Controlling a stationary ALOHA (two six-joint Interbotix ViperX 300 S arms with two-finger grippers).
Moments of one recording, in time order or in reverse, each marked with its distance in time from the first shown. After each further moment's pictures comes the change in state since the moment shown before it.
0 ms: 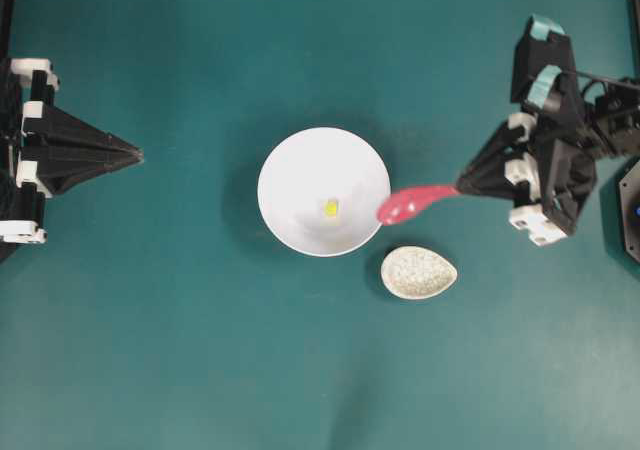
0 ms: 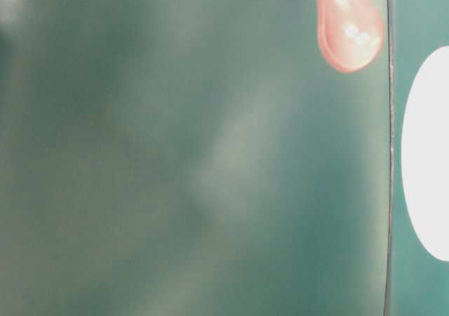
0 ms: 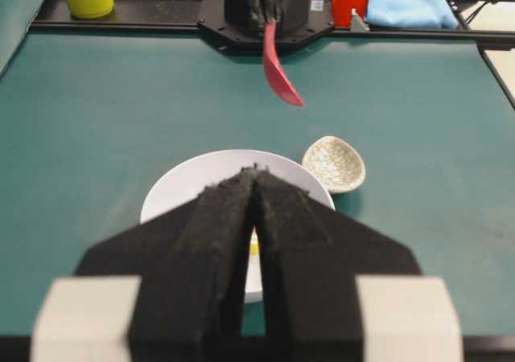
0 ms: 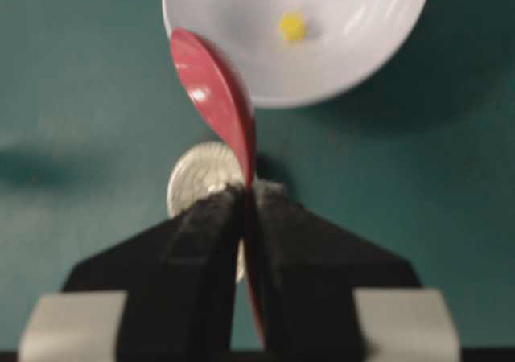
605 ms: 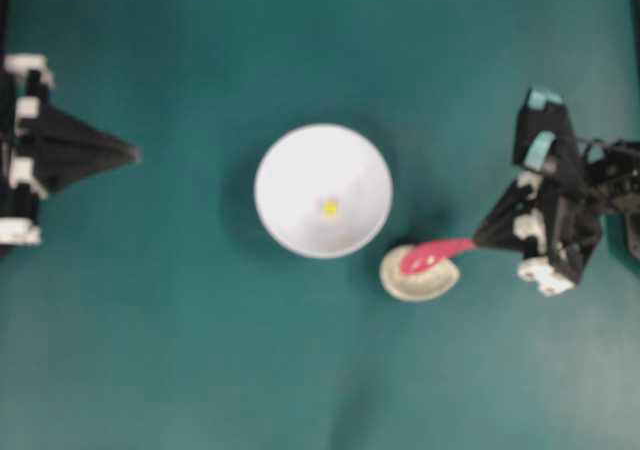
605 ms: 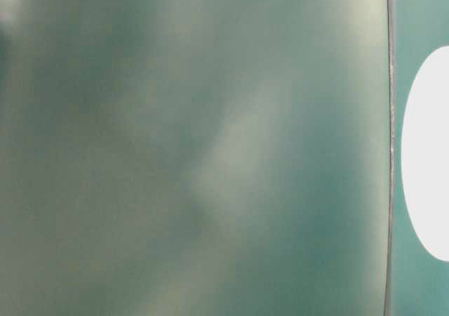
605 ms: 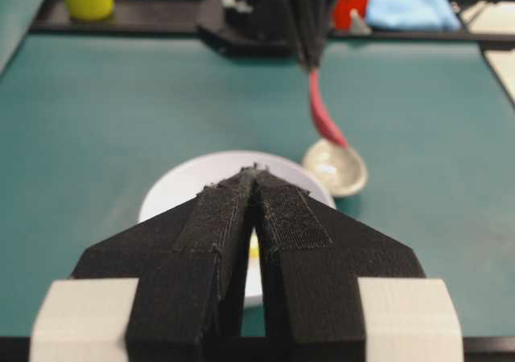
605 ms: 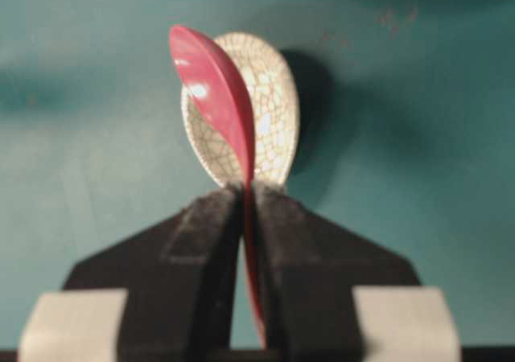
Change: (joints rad) left arm 0.000 -0.005 0.000 -0.002 0.000 0.000; right arm 0.169 0.060 0.161 0.000 -0.193 0.146
